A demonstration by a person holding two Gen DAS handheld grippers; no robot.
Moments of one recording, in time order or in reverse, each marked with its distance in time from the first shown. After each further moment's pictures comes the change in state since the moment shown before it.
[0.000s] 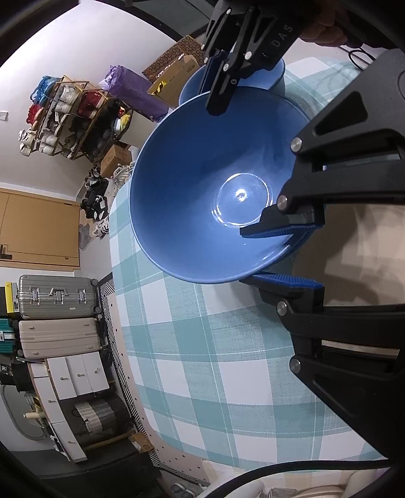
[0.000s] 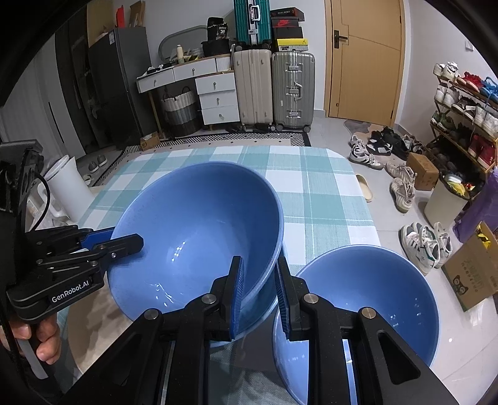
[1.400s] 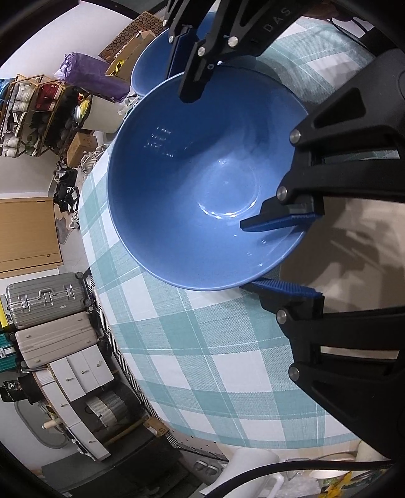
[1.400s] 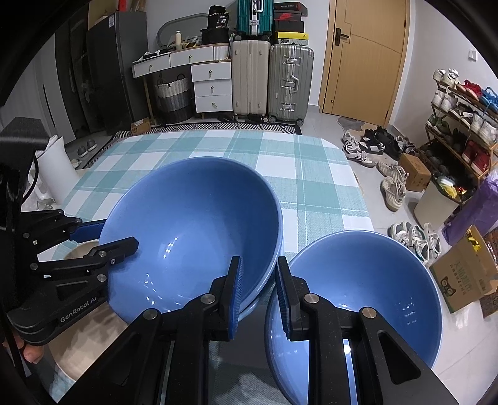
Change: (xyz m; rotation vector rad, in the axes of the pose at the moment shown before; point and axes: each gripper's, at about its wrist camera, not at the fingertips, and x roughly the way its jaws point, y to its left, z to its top) left arm 0.040 -0.020 -0.013 0.137 0.091 0.139; right arm 0.022 0.004 -0.018 -0.047 0.034 -0.072
